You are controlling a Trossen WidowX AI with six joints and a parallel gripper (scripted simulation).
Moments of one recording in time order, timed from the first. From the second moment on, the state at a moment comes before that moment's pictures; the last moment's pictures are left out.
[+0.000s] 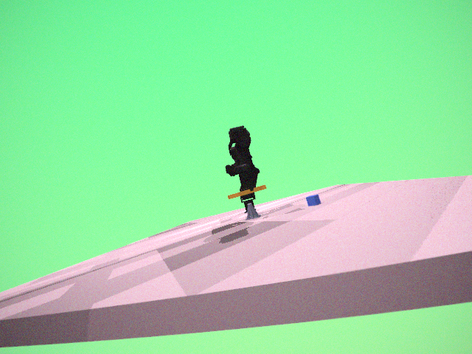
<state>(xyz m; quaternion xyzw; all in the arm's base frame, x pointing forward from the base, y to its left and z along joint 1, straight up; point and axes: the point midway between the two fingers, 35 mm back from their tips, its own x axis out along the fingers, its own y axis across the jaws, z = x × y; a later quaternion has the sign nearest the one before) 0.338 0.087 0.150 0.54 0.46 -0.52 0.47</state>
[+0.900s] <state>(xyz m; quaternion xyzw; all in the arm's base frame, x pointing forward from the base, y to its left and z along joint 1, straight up) 0.339 0.085 0.118 0.54 0.46 -0.52 0.47</state>
